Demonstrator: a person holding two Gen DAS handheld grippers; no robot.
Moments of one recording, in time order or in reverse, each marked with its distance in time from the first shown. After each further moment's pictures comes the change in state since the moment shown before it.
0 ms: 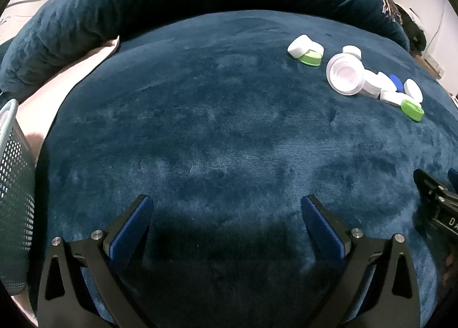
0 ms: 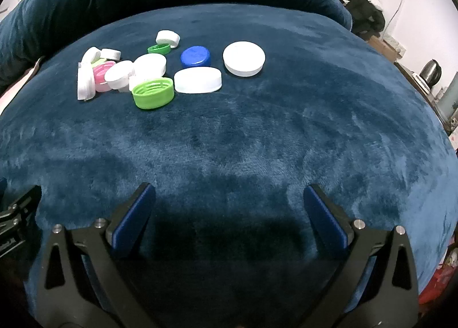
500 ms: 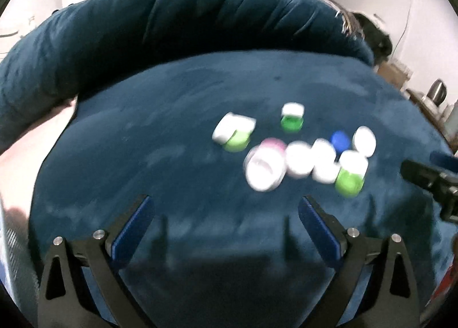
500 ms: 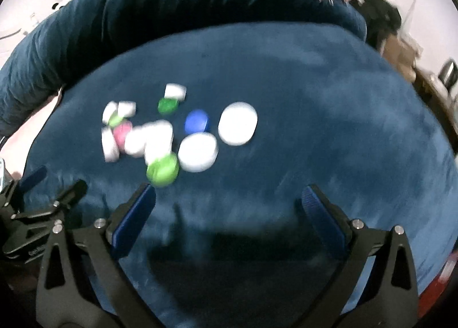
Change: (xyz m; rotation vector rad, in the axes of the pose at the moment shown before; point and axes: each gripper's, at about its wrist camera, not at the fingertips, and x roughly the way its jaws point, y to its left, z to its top) left arm -0.026 -0.048 0.087 0.092 -0.129 -0.172; right arm -0.036 -0.038 0.076 -0.011 -0.033 0.132
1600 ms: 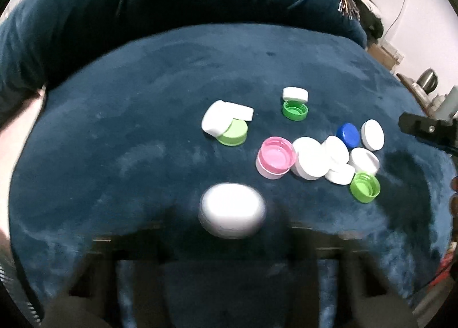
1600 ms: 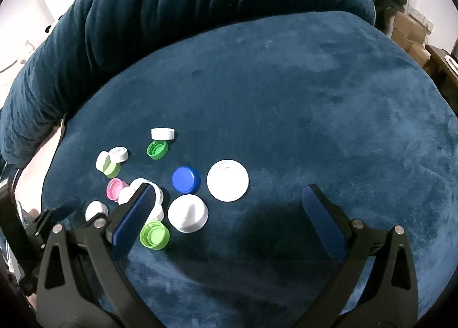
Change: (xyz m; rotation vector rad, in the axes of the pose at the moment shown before) left arm 0.042 0.003 0.013 -0.001 0.156 -0.089; right arm 0.032 -0.033 0.041 0.148 0.068 0.134
